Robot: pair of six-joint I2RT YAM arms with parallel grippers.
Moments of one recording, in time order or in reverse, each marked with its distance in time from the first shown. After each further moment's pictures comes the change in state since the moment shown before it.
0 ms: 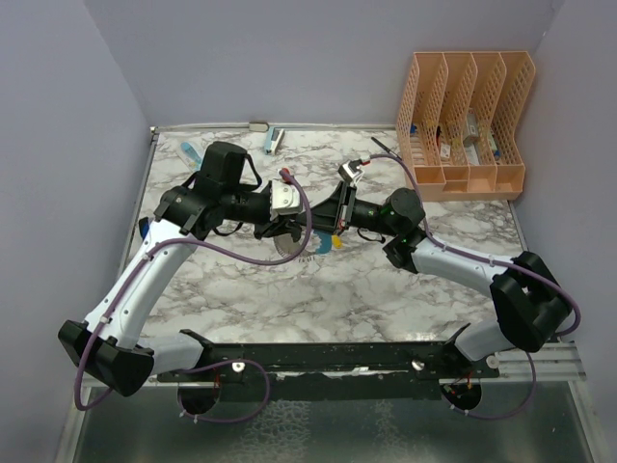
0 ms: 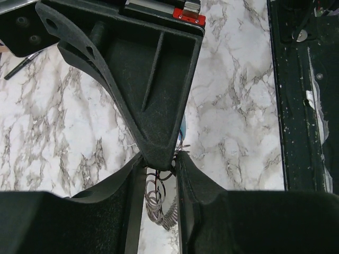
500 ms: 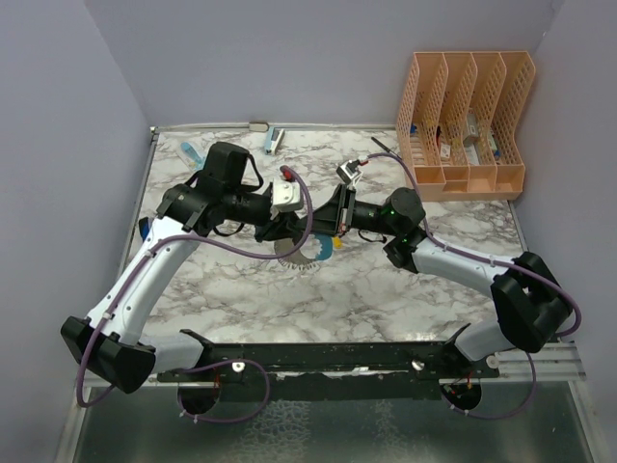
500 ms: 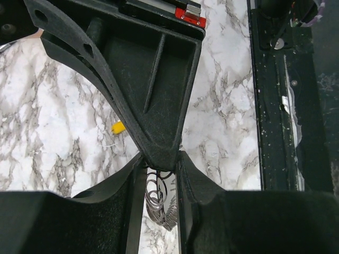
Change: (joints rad) left arm 0.002 0.010 -0.006 -0.019 0.039 -0.066; right arm -0.003 -0.003 0.000 -0.011 -0.063 -0.072
